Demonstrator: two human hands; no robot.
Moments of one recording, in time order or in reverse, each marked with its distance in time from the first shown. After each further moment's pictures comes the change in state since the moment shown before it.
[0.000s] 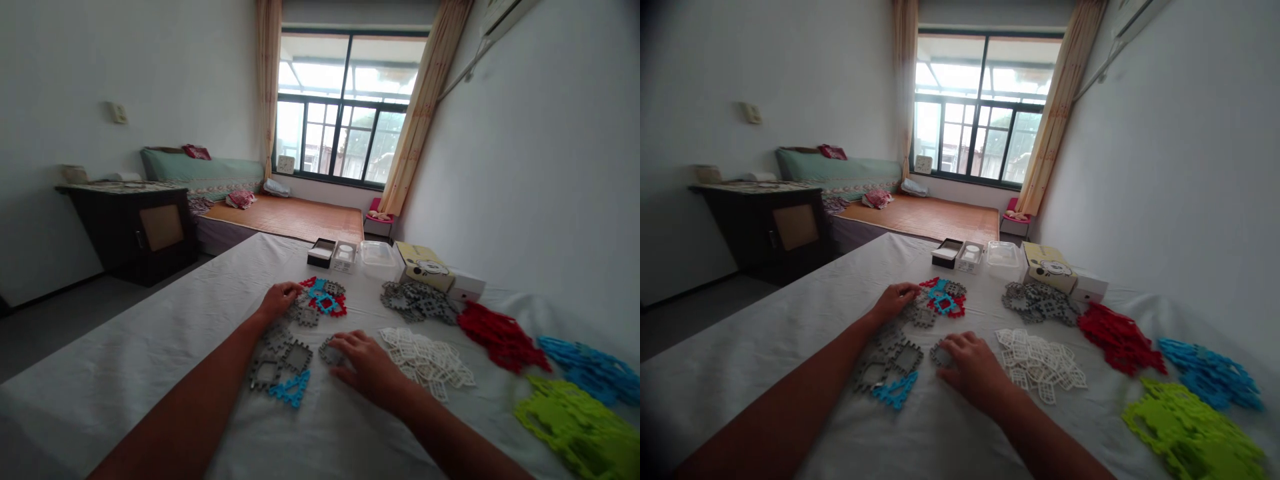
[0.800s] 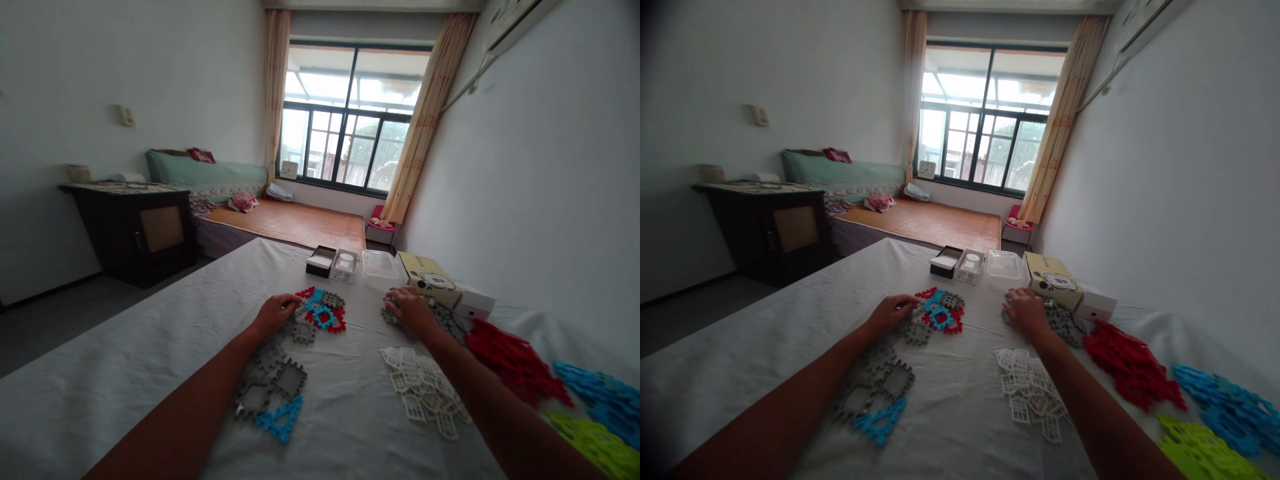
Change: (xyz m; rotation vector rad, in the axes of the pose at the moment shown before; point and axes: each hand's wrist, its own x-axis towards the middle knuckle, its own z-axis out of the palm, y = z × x) left_hand 0.004 -0.007 0.004 0.049 -0.016 0.006; right_hand 0.042 0.163 -0.060 -0.372 0.227 0.295
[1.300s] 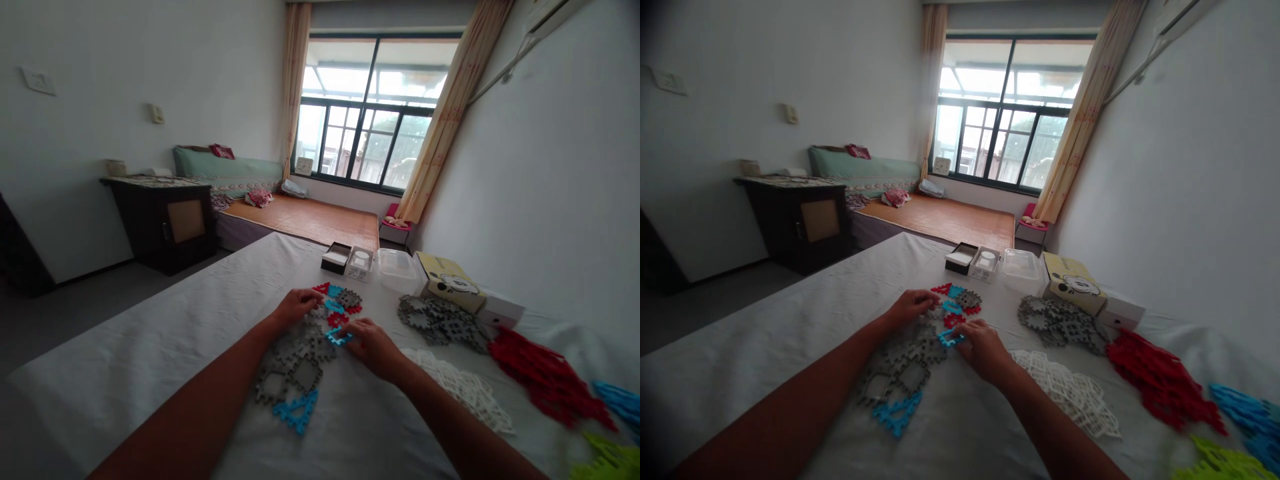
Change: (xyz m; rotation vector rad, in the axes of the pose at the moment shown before) left_hand -0.007 0.013 0.004 -0.288 -0.125 -0.012; right_hand -0.034 -0.136 0.011 0.470 -0.233 -0.331
